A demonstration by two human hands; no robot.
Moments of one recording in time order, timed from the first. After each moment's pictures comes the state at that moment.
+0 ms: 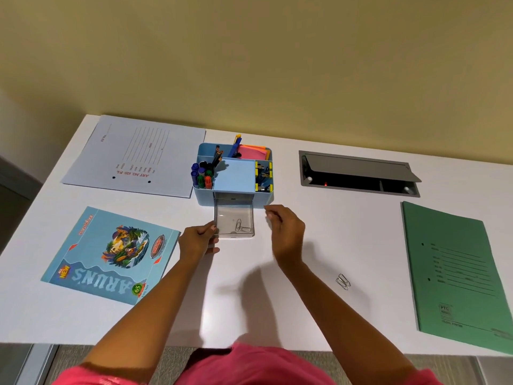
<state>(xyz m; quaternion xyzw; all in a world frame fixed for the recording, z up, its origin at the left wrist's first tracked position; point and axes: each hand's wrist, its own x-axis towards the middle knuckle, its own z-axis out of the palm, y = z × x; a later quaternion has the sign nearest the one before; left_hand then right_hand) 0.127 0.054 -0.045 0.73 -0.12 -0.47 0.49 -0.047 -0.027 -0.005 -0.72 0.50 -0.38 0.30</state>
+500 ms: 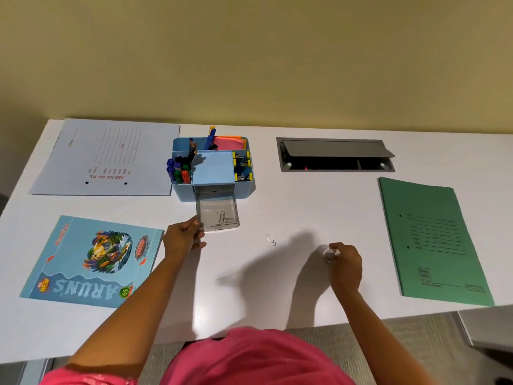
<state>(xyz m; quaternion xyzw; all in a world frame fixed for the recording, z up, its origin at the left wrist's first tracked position) 0.129 0.055 -0.053 0.73 -0.14 -0.48 0.47 -0.227 0.004 -0.060 -0.62 0.74 -0.21 0.16</state>
